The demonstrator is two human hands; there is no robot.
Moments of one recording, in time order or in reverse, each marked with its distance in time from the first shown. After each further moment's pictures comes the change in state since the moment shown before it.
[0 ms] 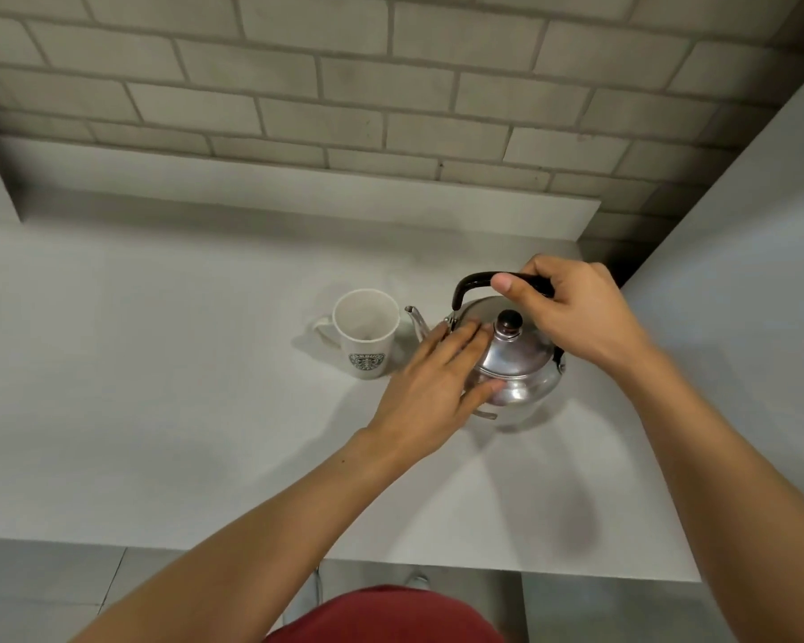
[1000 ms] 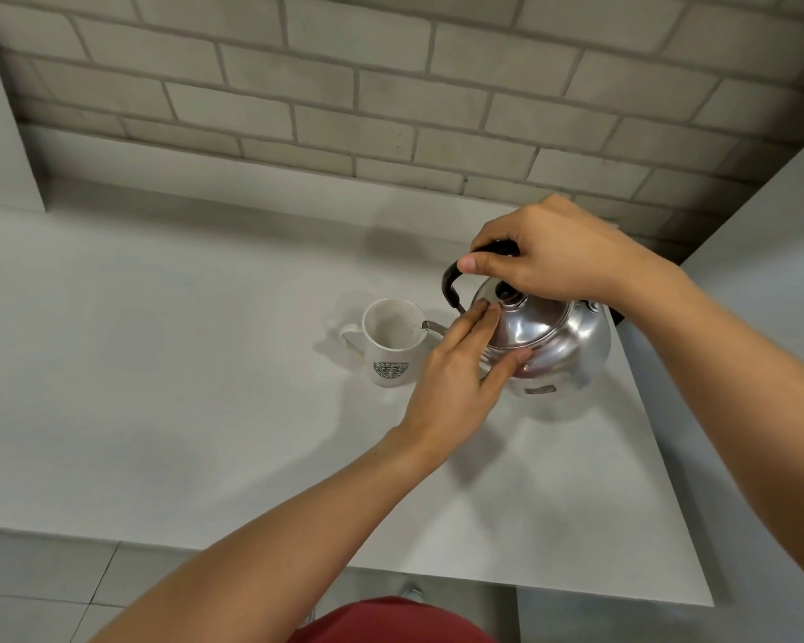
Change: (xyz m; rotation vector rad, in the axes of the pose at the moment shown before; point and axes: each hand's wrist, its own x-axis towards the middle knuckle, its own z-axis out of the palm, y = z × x) left_hand 0.014 0.001 -0.014 -0.431 0.279 -0.147; right_hand 0.072 -0.094 -0.022 -0.348 -0.320 -0.335
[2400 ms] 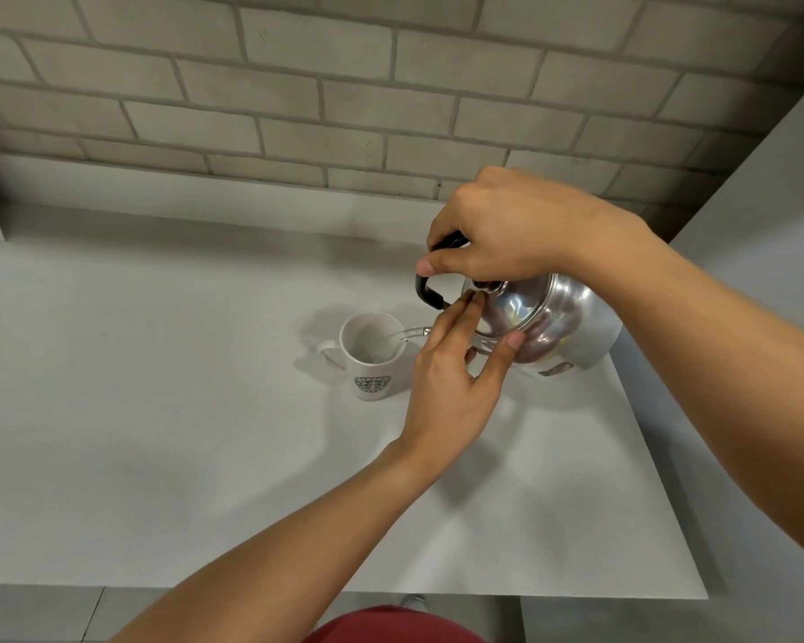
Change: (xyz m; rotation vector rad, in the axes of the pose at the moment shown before) left_hand 0.013 0.014 0.015 -0.350 0.121 -0.121; right_hand 0.022 -0.033 -0.037 -0.156 -0.172 -0.015
